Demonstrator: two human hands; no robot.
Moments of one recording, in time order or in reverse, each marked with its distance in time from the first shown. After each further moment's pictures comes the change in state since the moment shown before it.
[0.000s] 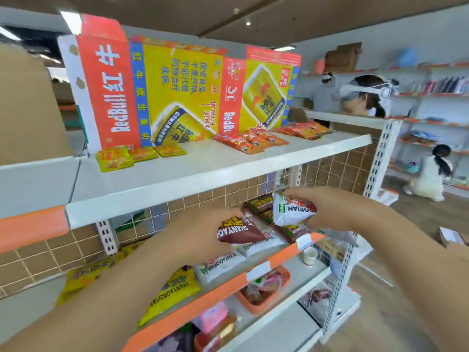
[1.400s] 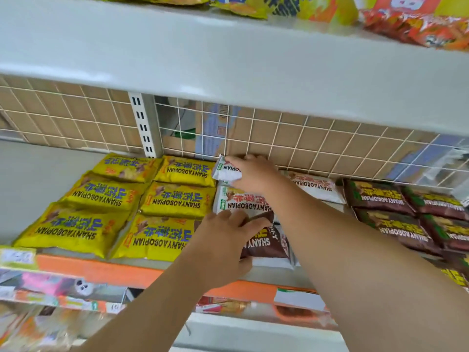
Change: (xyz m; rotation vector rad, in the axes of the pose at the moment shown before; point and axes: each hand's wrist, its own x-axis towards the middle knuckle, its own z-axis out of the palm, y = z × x) left_hand 0.068 -0.086 0.244 0.190 0.071 -0.500; right_hand 0.379 -0.140 0.279 -0.126 -0.118 -0.666
